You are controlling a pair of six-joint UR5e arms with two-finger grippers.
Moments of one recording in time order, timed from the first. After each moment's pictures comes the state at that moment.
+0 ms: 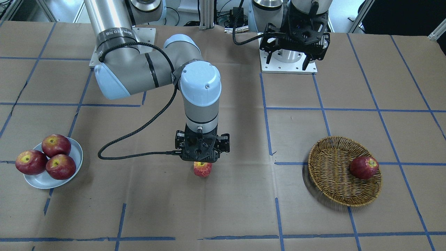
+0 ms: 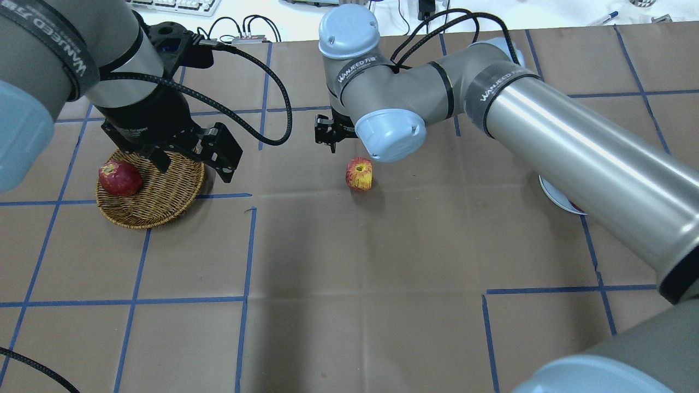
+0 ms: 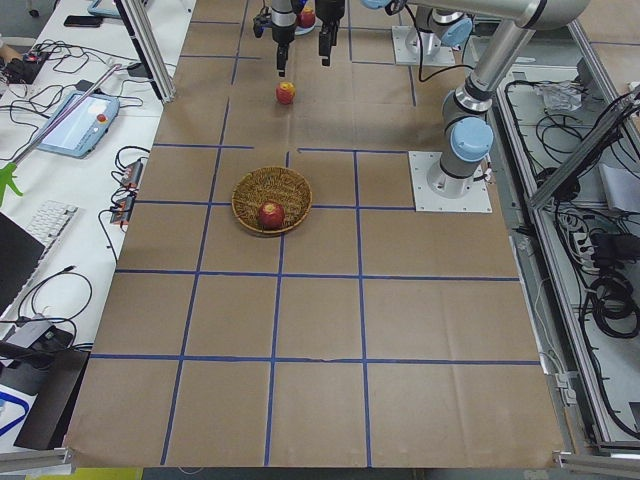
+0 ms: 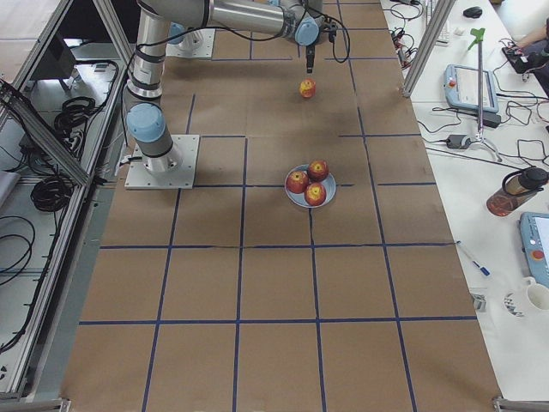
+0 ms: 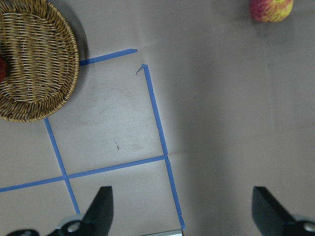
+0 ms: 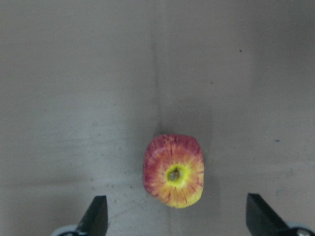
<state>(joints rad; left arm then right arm) -1.66 -1.46 -1.61 -1.68 1.58 0.13 1.96 -1.08 1.50 -2.07 -1.60 0.47</state>
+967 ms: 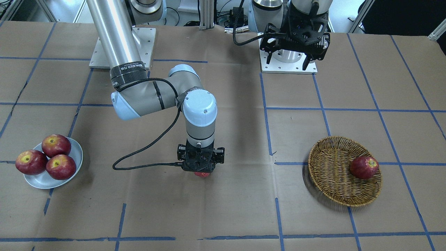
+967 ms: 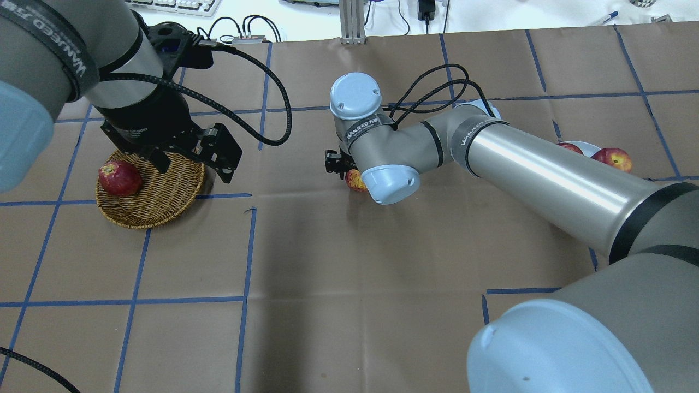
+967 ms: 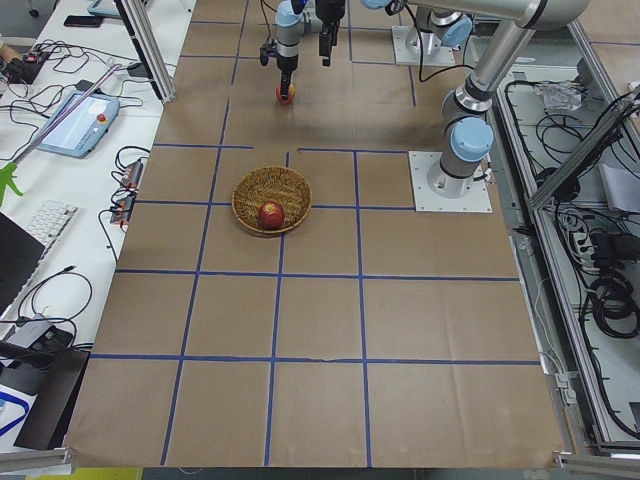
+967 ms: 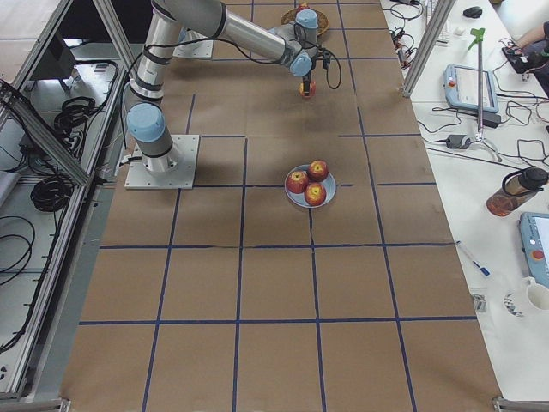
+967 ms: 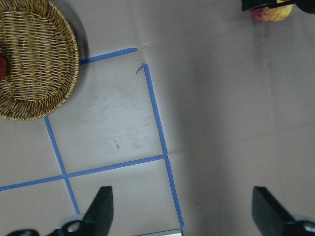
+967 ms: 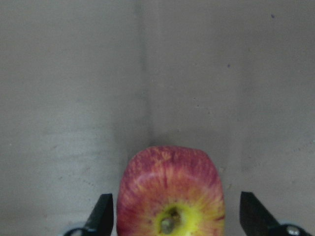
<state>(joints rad) -1.66 -1.46 -1.61 -1.68 1.58 0.12 1.96 -1.00 1.64 -2.29 -1.61 0.47</state>
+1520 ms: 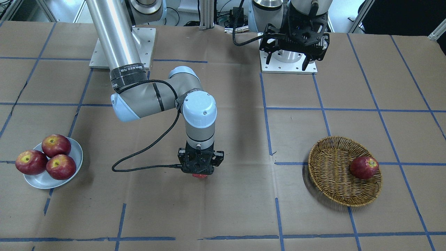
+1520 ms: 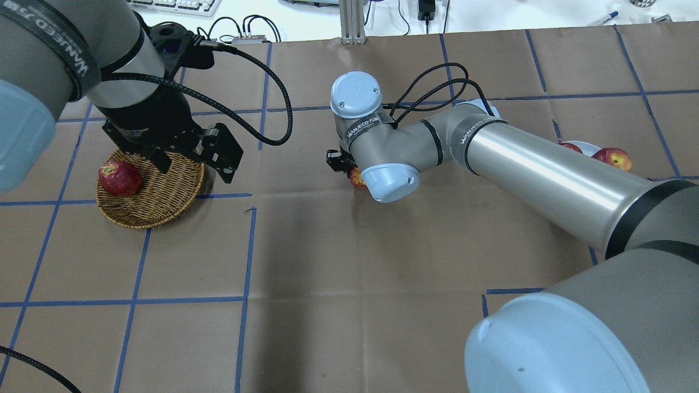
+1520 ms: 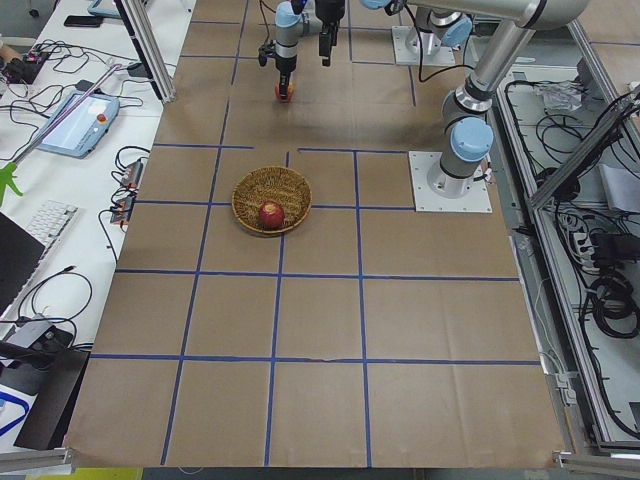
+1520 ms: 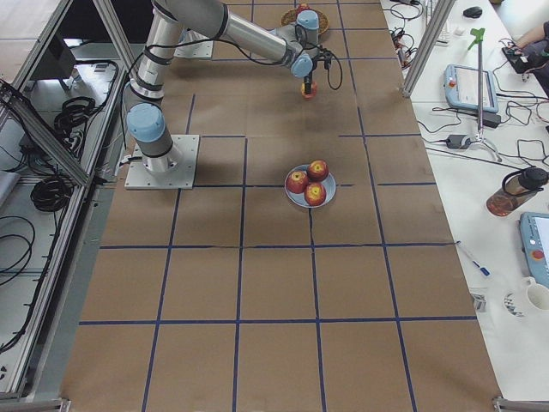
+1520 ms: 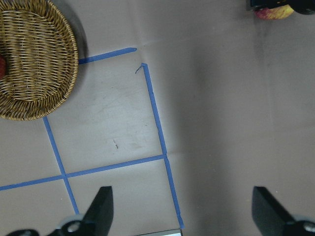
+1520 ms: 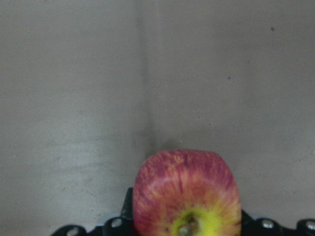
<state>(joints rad) -1.66 -1.46 -1.61 -1.68 1.58 0.12 1.95 -1.00 1.63 -2.31 -1.61 0.47</state>
